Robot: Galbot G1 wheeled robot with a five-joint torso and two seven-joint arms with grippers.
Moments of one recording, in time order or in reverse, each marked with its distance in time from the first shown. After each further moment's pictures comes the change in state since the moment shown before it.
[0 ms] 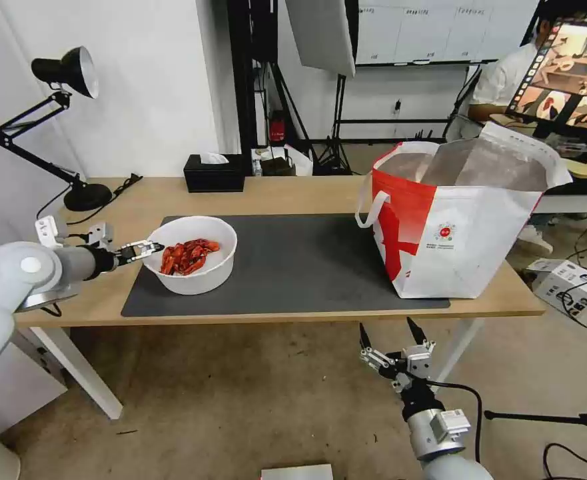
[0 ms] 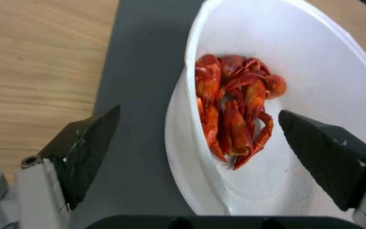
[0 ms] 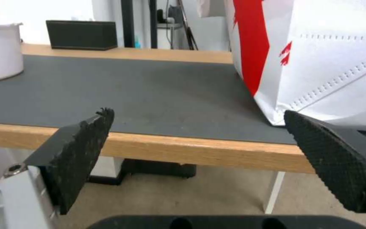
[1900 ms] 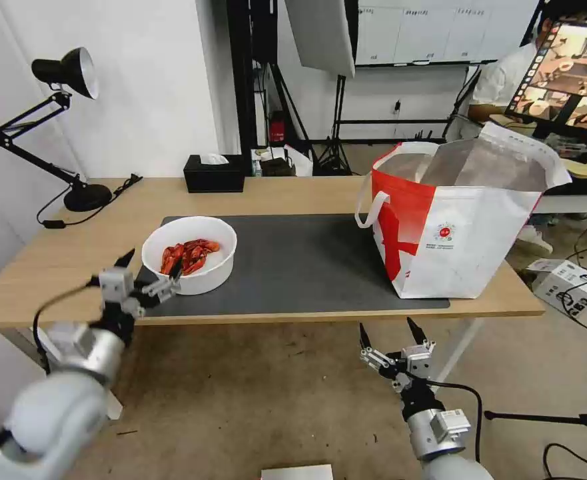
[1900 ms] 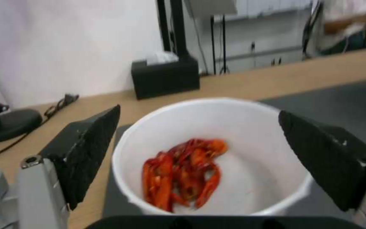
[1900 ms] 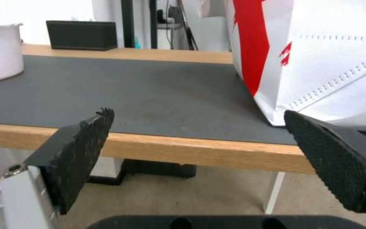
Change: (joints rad) left arm 0.611 -0.089 -0.293 -0.458 0.913 -0.542 0.242; right arm 0.000 0.000 0.000 0.000 0.000 0.000 0.000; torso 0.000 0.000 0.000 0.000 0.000
